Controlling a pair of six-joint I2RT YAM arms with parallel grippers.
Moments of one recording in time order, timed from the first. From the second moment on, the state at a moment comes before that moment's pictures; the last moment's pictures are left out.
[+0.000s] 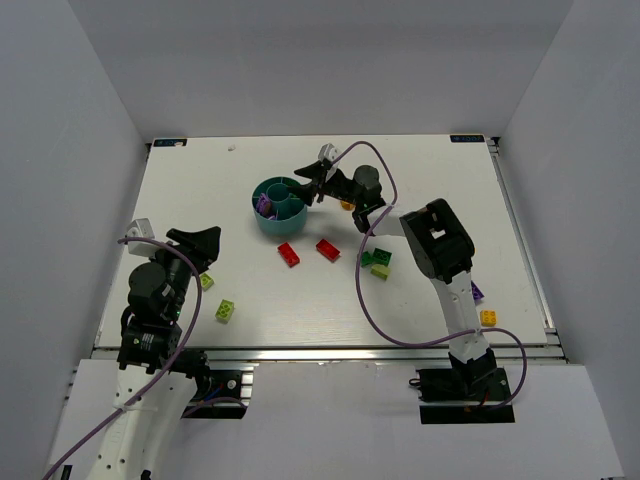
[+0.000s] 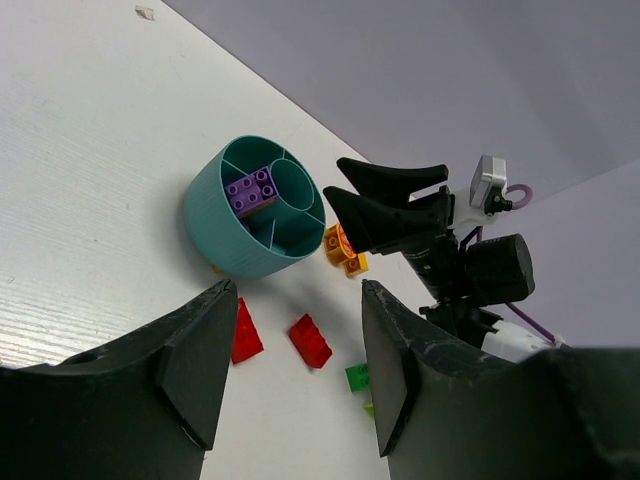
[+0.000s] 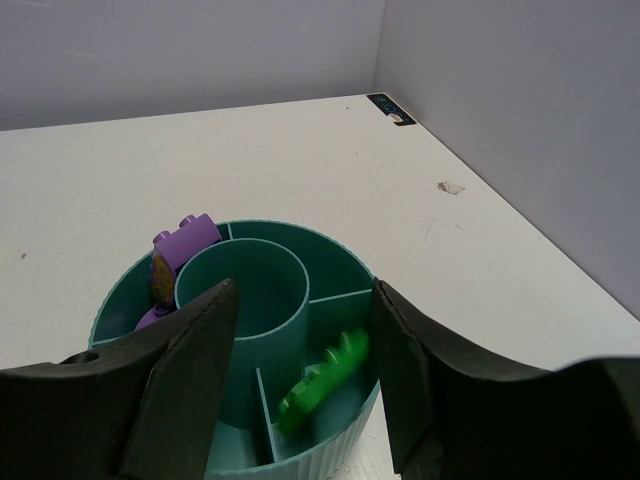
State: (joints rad) left arm -0.15 0.40 0.57 -0.23 -0.07 -0.77; right arm 0.55 2.30 1.45 1.07 -0.71 0.05
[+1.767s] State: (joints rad) left arm -0.15 0.76 0.56 -0.27 0.22 -0.81; right arm -0.02 1.57 1.08 -1.01 0.02 -0.62
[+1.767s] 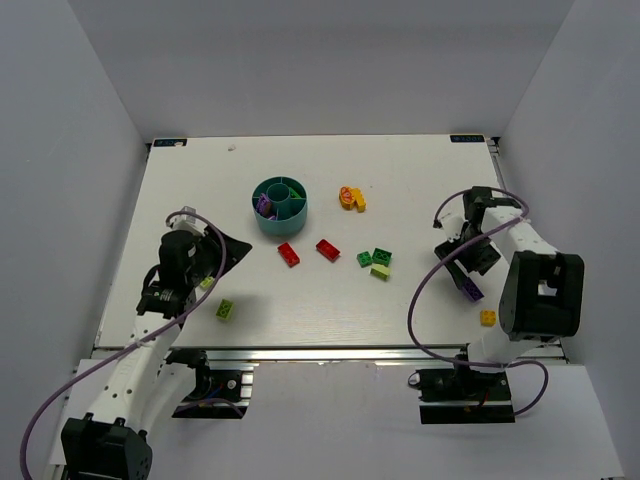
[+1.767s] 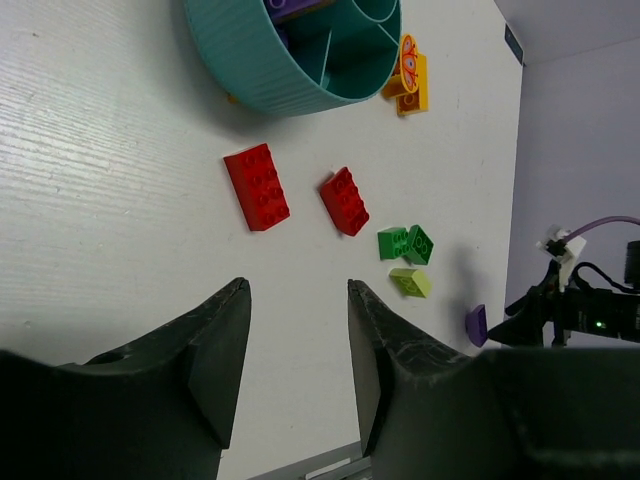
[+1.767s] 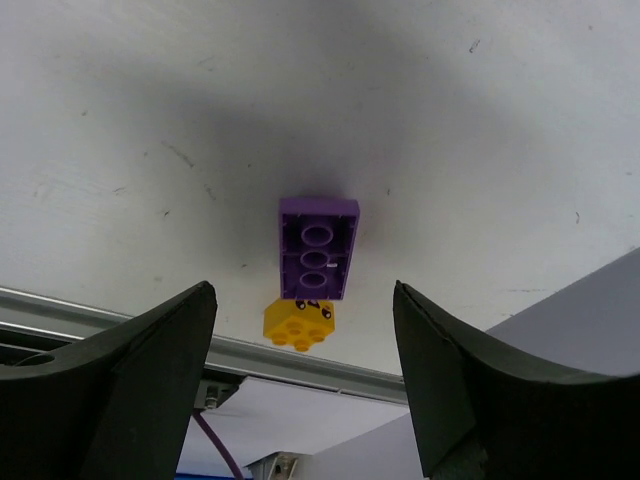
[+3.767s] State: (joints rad) left arm -0.15 0.80 0.65 -0.21 0.22 -0.89; right arm 0.51 1.72 1.57 -0.40 -0.97 -0.52
